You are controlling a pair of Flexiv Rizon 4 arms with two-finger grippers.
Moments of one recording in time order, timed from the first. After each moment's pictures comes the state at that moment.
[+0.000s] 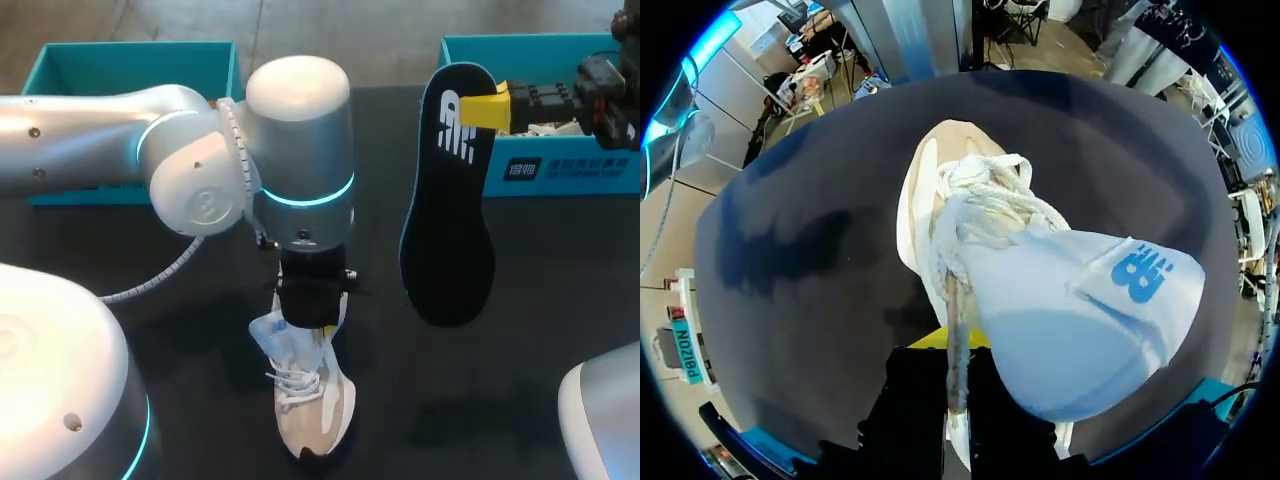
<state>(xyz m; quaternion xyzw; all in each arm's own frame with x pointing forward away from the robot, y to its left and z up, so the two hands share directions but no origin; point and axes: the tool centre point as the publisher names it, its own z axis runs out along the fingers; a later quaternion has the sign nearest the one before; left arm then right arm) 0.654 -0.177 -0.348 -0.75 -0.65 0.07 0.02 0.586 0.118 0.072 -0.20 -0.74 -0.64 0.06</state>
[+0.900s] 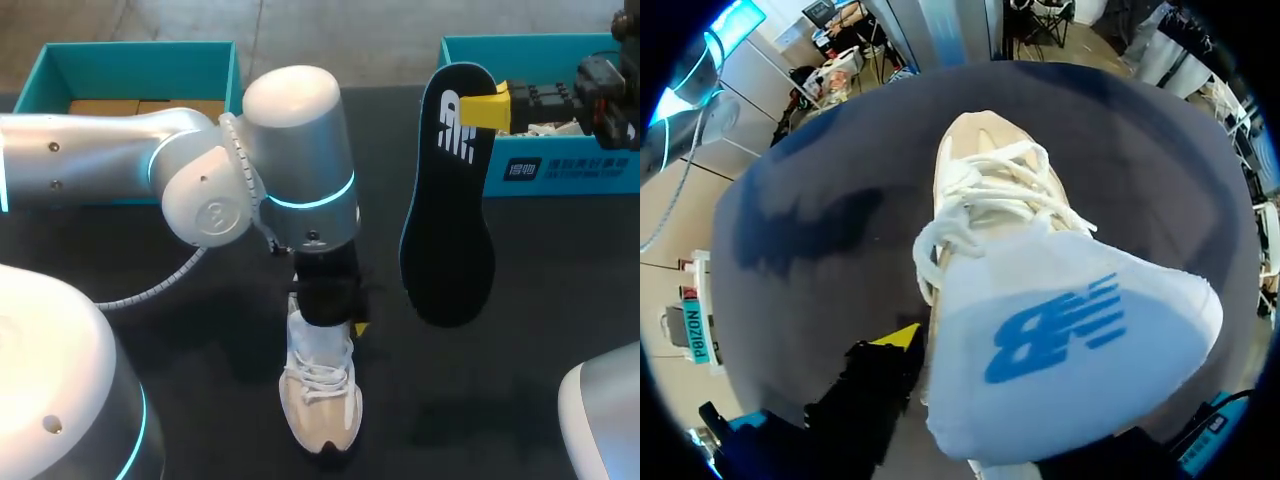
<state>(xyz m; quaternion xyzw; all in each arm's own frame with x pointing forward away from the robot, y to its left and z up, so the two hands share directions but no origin) 0.664 -0.205 -0.365 -0.73 -0.67 0.11 -0.01 0.586 0.118 0.072 -0.20 -0.74 -0.64 0.06</state>
